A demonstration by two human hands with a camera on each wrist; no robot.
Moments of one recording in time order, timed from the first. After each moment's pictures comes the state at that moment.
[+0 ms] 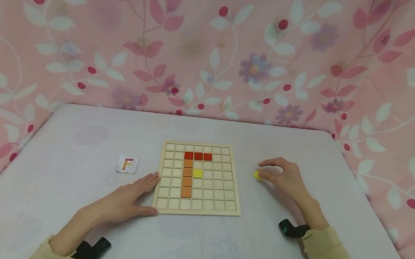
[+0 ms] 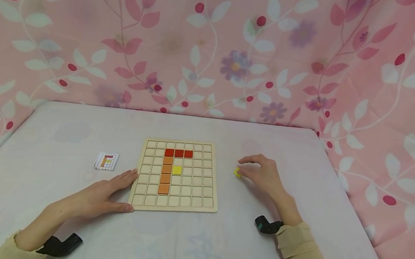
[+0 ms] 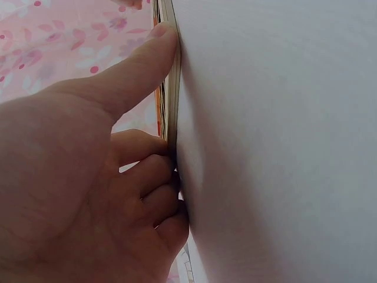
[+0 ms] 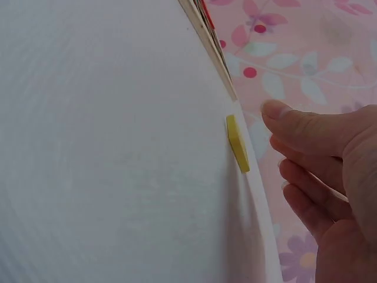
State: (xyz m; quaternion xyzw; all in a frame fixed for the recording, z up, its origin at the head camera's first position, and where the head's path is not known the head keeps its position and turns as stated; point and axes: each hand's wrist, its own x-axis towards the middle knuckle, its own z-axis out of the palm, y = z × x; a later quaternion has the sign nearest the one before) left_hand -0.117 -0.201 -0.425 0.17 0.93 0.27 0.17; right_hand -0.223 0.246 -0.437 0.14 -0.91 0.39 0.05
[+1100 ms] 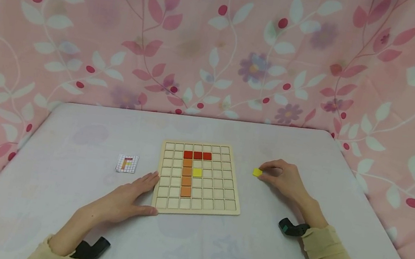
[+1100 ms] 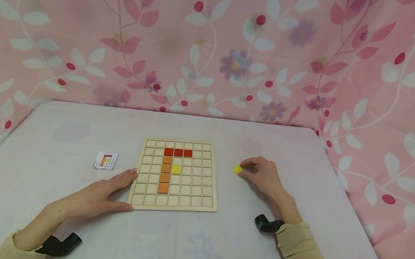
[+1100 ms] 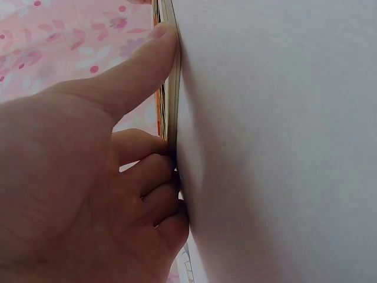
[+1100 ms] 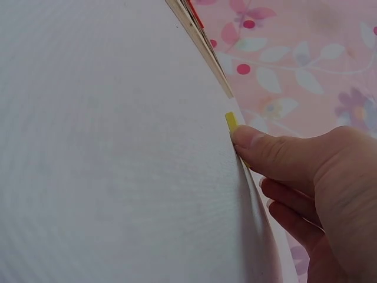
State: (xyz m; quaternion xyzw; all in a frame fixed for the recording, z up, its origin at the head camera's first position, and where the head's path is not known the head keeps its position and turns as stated) left_hand -0.117 -0.202 -0.422 0.17 0.93 0.27 0.17; right_hand -0.228 0.256 -0.450 0.19 -0.90 0.38 0.06
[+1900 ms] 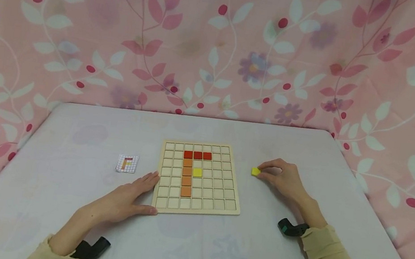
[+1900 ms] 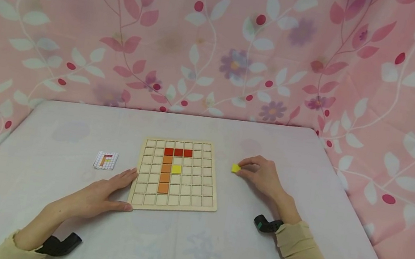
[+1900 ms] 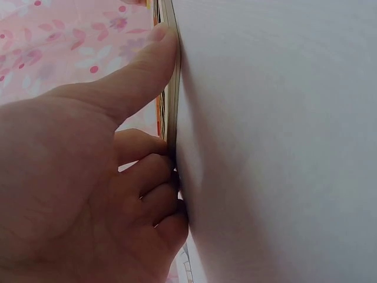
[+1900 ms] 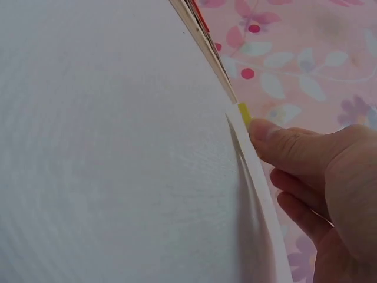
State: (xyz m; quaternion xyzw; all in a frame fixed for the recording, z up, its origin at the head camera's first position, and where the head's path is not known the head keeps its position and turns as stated) left_hand -0.116 -0.202 -0.423 0.17 0.93 0.28 0.17; right_hand -0.227 0.250 -0.450 0.17 -0.91 0.38 0.06
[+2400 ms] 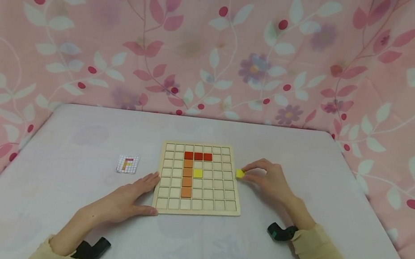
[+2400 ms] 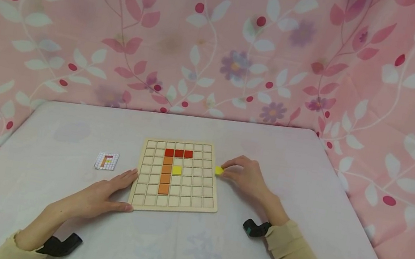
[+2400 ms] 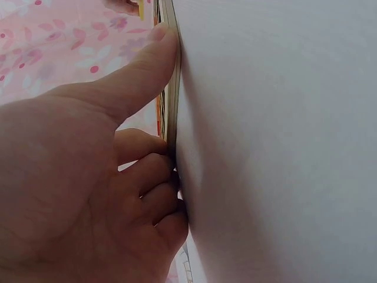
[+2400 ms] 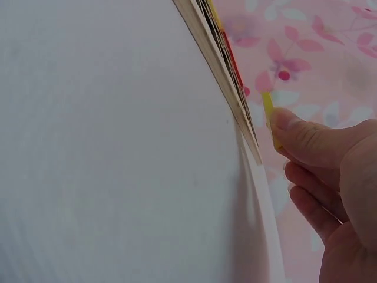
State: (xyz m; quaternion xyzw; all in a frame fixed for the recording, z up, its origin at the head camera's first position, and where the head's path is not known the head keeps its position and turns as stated) left_hand -0.117 -0.203 -0.426 0.18 0.93 0.28 0.16; right_hand -0.218 0.208 -0.439 0.21 -0.89 0.41 0.03
